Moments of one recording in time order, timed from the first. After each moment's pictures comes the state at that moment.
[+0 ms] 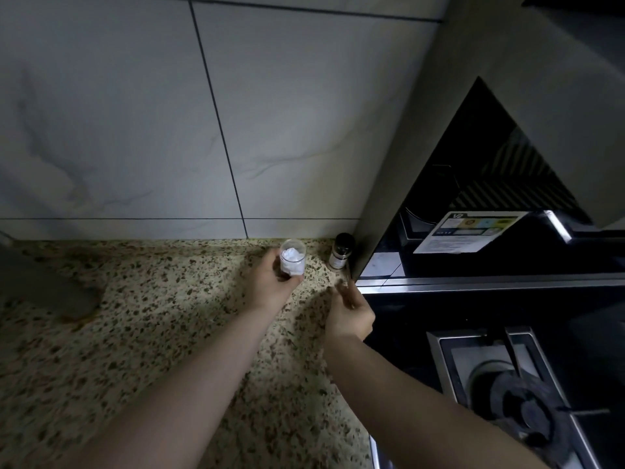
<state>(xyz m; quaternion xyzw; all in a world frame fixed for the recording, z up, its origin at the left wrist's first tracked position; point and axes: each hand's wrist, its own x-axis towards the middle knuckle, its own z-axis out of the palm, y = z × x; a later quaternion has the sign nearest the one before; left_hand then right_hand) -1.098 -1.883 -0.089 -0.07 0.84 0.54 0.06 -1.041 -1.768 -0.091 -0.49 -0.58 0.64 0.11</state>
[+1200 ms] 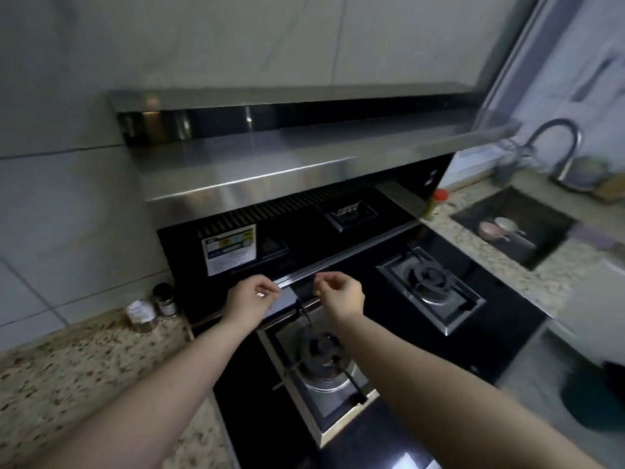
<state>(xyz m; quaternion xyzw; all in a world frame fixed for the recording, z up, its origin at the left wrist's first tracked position) -0.975 -1.659 0.056 0.17 0.84 0.49 0.17 -0.876 -1.519 0.071 -0.42 -0.69 0.56 0.20</state>
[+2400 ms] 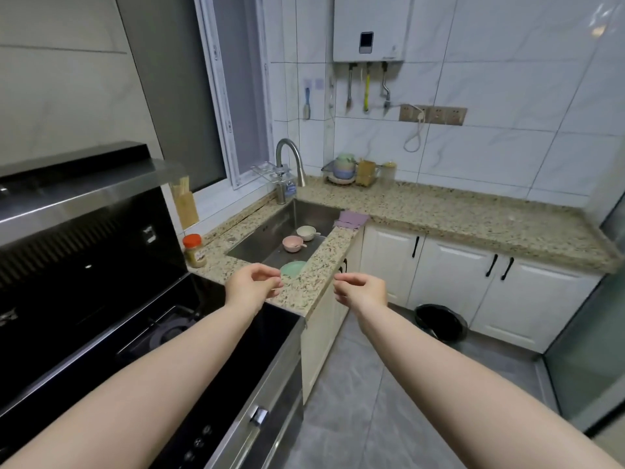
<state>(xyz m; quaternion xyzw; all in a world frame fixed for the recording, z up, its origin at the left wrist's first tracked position) -0.572 -1.114 0.169 0.31 0.69 0.59 0.29 -0.388 -1.036 0.154 -0.52 -0.45 0.59 0.43</state>
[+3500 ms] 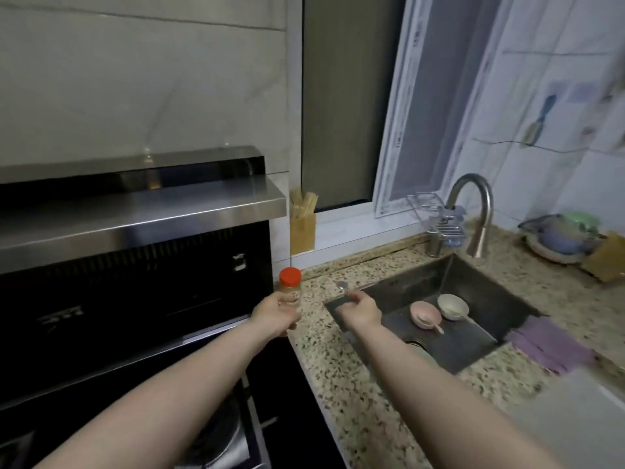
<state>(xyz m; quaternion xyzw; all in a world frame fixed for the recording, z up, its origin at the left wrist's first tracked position) -0.829 -0.920 0.132 0.07 0.81 0.52 0.26 -0.760 -0.754 0.111 -0.38 -0.77 0.51 0.08</state>
